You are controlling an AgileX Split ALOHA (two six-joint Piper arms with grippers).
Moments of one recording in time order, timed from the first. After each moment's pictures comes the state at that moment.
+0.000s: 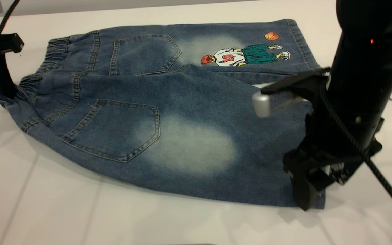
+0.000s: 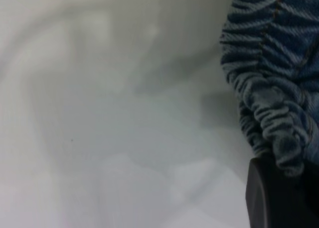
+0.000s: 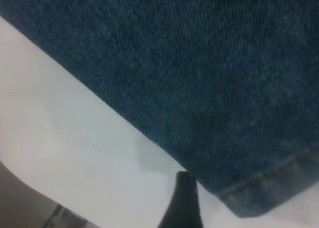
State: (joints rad) left arm 0.11 2.04 -1.20 -0.22 0.65 0.17; right arm 0.49 2.04 -0.85 0.32 0.54 -0.28
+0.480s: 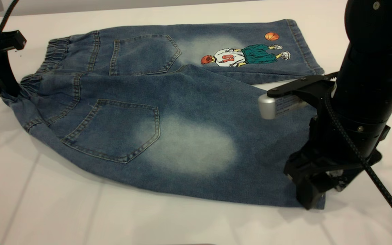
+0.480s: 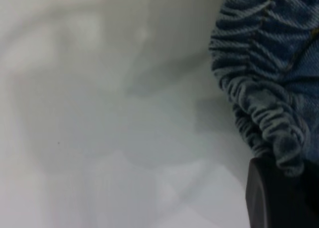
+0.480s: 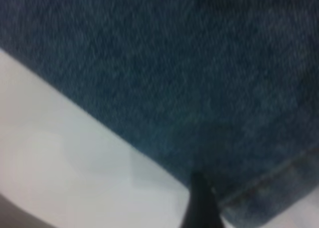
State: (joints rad) left arm 0.11 2.04 -1.20 -0.25 0.64 0.17; right arm 0.49 2.04 -0.80 0.36 0.44 -0.25
